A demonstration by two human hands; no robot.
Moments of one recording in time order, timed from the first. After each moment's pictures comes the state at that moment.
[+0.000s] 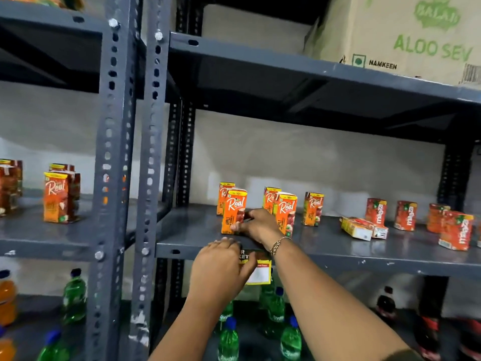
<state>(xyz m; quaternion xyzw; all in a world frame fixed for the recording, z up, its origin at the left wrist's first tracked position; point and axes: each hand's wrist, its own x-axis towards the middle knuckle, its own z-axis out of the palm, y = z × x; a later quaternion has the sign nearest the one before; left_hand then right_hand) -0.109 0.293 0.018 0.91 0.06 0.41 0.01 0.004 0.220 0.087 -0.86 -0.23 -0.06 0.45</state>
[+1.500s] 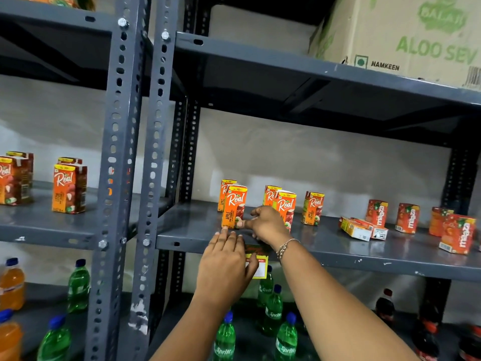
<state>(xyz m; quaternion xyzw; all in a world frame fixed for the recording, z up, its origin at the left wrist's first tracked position) -0.105 0.280 0.002 0.90 0.05 0.44 0.00 -0.002 0.206 0.083 -0.87 -0.22 -0.10 0.43</state>
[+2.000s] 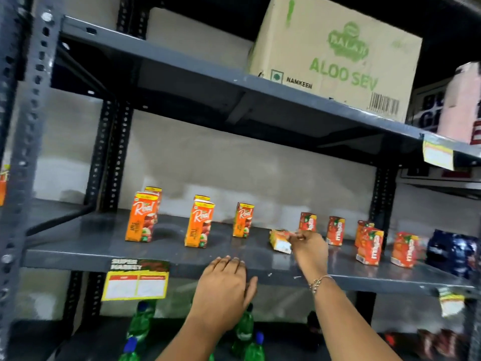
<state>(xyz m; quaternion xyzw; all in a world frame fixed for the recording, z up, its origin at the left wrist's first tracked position) -0.030 0.122 0.009 0.89 -0.05 0.46 -0.01 0.075 -0.045 0.081 -0.82 -0.02 -0.30 0.49</state>
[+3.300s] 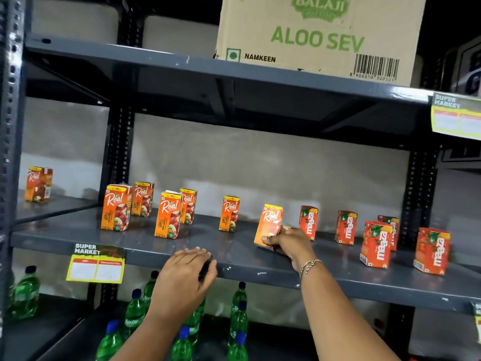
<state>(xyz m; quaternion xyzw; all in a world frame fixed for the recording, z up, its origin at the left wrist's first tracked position) -0.013 0.074 0.002 0.88 0.08 0.46 0.10 0.177 -0.096 0.073 -0.77 -0.15 -0.02 0.62</state>
